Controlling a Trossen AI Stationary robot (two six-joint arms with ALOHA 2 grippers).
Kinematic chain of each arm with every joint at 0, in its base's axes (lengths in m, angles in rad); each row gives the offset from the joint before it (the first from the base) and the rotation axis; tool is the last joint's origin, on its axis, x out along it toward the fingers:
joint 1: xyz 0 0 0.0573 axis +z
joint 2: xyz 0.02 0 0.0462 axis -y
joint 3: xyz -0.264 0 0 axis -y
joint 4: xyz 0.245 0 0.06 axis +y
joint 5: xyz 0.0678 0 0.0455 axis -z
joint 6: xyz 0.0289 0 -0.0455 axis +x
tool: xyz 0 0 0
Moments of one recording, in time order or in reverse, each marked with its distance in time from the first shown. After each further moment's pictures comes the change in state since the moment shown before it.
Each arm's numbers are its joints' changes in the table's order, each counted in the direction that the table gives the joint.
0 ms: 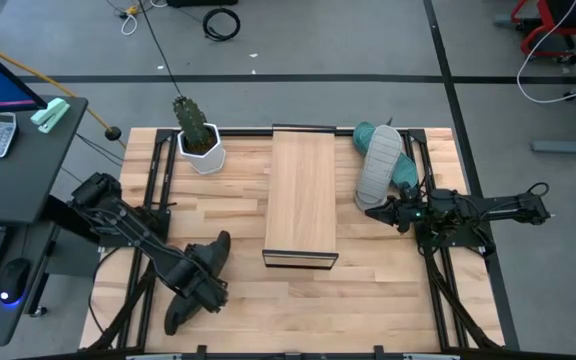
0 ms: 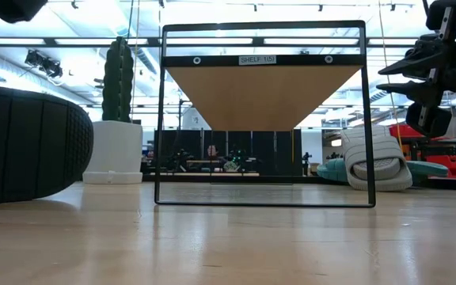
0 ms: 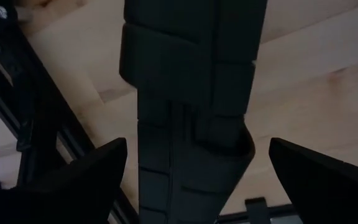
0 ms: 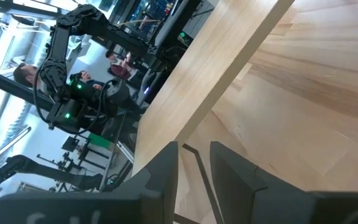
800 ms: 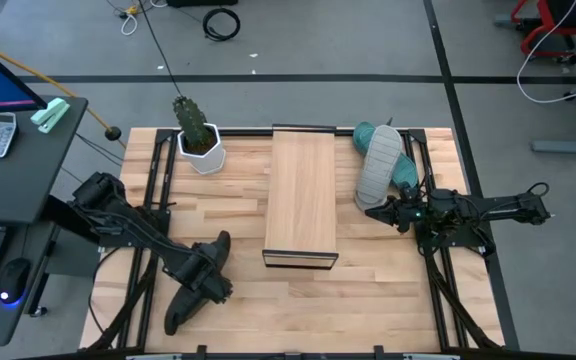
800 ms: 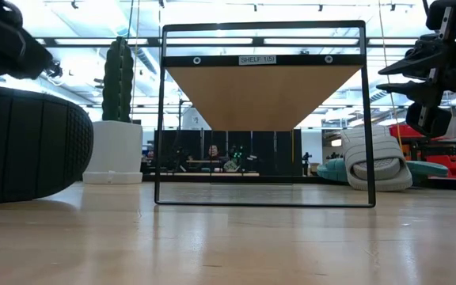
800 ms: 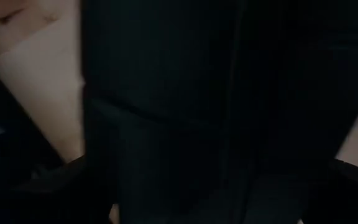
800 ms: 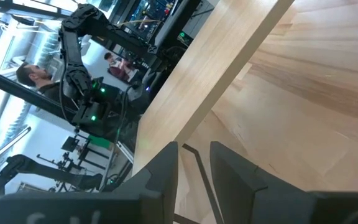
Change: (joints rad) left arm 0.047 -0.001 -0.220 -0.243 0.025 0.075; right arm 0.000 0.000 0.000 0.000 0.000 0.000
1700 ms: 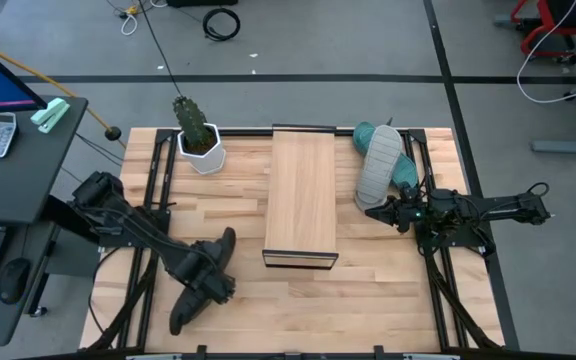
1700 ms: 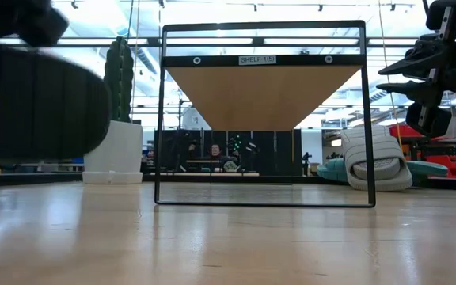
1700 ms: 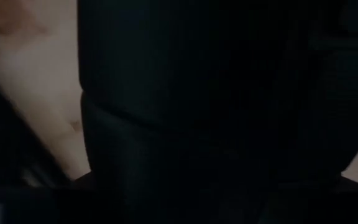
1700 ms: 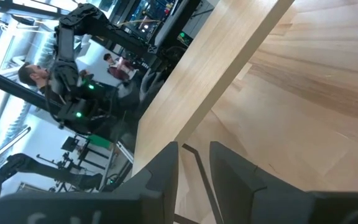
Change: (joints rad) left arm 0.016 0.008 0.149 0.141 -0.064 0.004; right arm 0.000 0.000 0.000 0.000 0.000 -0.001
